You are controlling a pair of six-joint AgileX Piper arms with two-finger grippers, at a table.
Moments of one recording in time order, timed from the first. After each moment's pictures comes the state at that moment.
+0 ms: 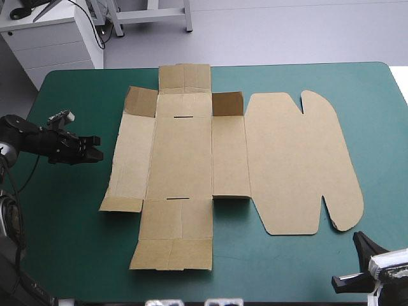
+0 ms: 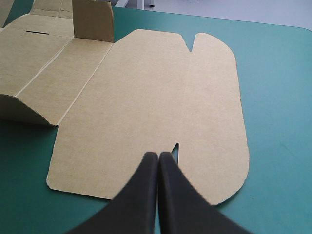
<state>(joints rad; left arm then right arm) 0.35 1.76 -1.30 -0.68 1.12 0.56 0.07 -0.02 -0.46 0.12 0.86 -0.17</state>
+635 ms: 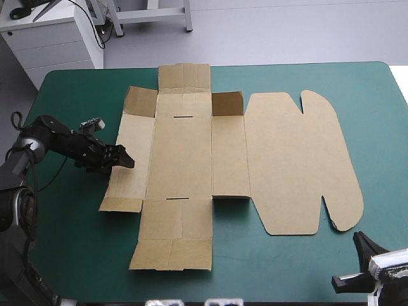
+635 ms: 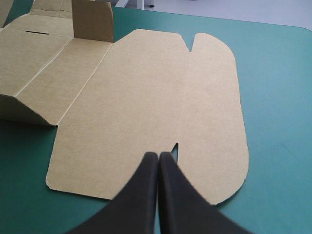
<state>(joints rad) 0.19 1.84 -1.28 -0.65 1.11 0.57 0.07 -0.02 -0.46 0.12 0.86 -0.17</state>
